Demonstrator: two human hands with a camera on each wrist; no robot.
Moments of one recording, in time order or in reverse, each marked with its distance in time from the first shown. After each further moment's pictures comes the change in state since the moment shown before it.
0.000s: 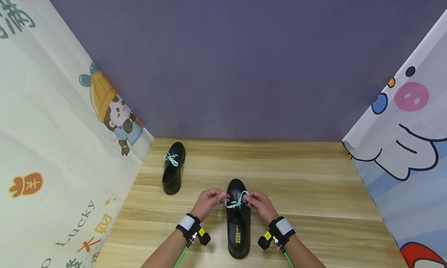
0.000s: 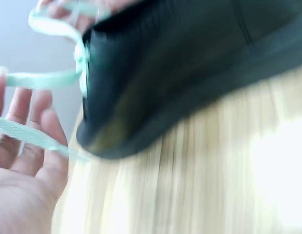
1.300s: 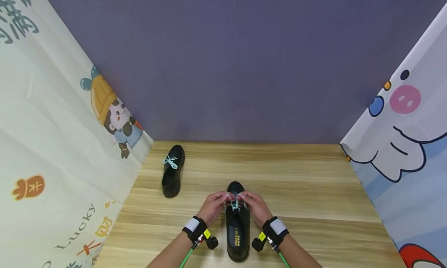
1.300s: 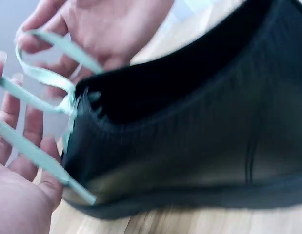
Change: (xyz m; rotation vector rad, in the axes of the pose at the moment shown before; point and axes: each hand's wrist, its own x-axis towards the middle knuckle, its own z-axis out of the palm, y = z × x) left_hand 0.006 -0.013 0.024 -0.327 -0.047 0.022; right_hand 0.006 -0.002 0.018 0.052 0.062 0.044
